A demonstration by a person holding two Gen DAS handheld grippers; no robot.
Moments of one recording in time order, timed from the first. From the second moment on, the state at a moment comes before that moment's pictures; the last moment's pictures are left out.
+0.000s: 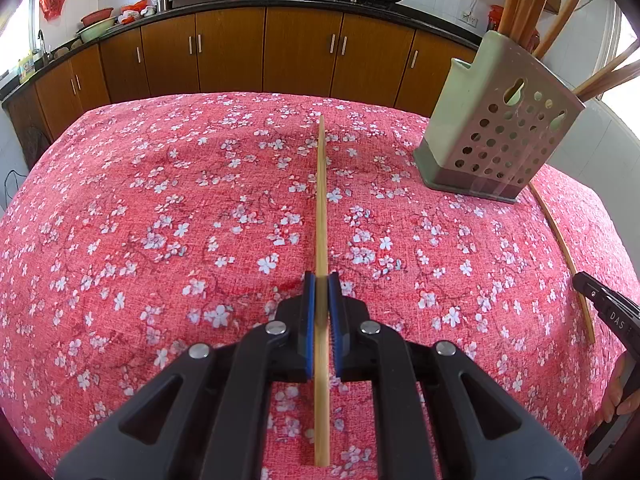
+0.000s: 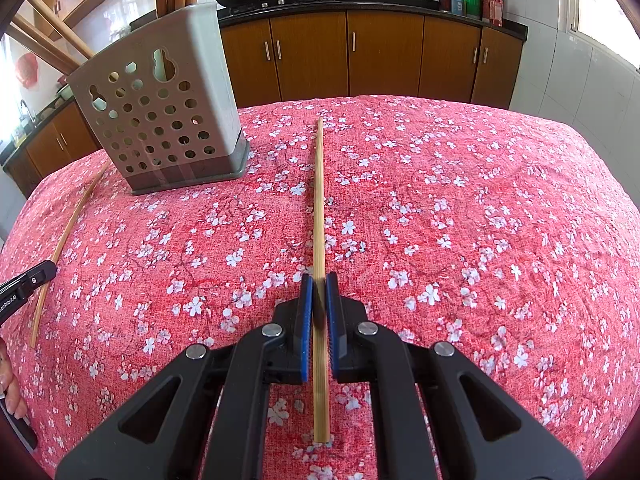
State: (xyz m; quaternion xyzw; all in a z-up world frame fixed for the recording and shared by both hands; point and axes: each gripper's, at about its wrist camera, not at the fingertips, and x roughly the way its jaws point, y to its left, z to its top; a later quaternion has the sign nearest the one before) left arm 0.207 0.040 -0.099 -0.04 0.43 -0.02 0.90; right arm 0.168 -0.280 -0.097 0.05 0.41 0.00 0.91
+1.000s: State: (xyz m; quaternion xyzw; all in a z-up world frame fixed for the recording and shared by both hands) left arm 0.196 0.031 -0.097 -0.01 0.43 -0.03 0.90; right arm 0.159 -0.280 -0.096 0.04 0.42 0.01 0.91
